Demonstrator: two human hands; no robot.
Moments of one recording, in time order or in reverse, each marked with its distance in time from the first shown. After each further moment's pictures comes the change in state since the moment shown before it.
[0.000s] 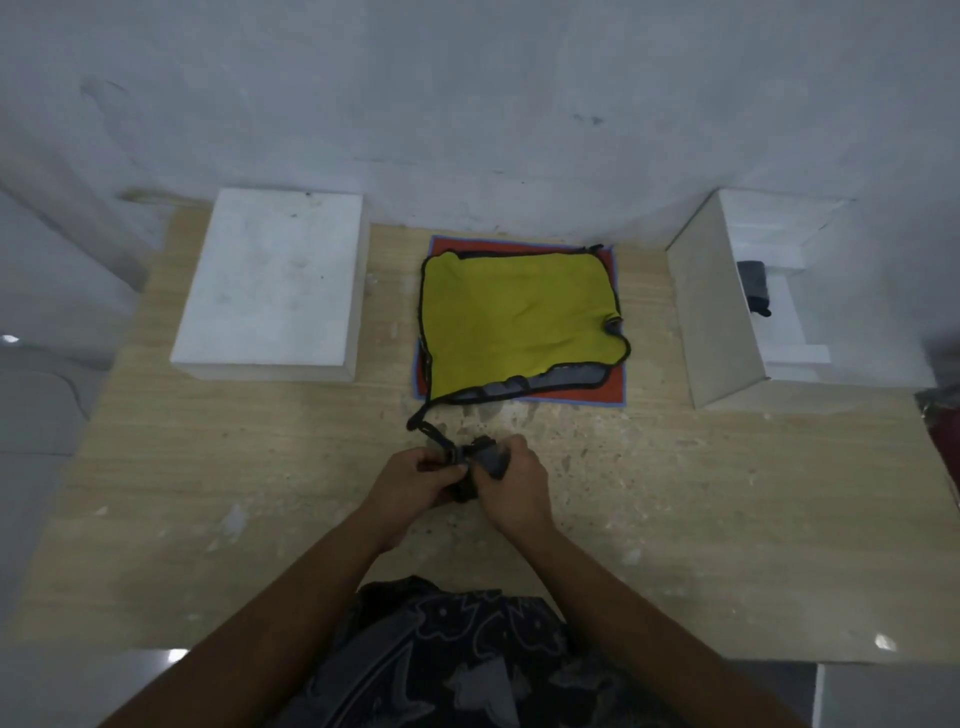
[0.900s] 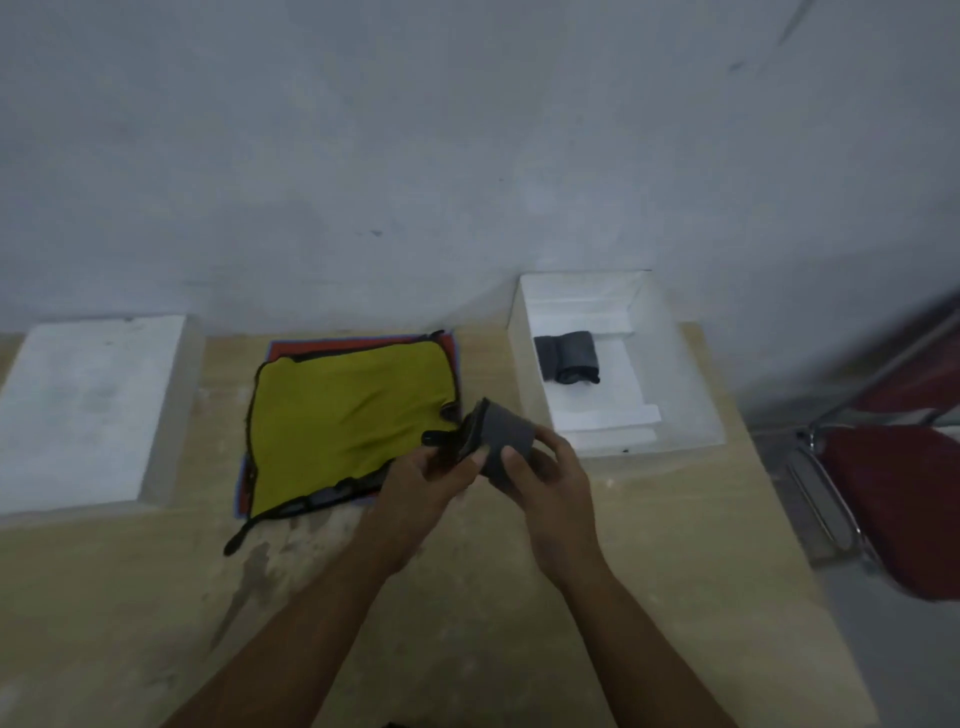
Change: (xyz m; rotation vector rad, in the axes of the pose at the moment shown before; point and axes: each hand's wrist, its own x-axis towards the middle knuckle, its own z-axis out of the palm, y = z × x) left_hand 0.010 0.107 0.239 0.074 -0.173 0.402; right_hand 0.049 0.048 -0.259 0.927 0.145 0.030
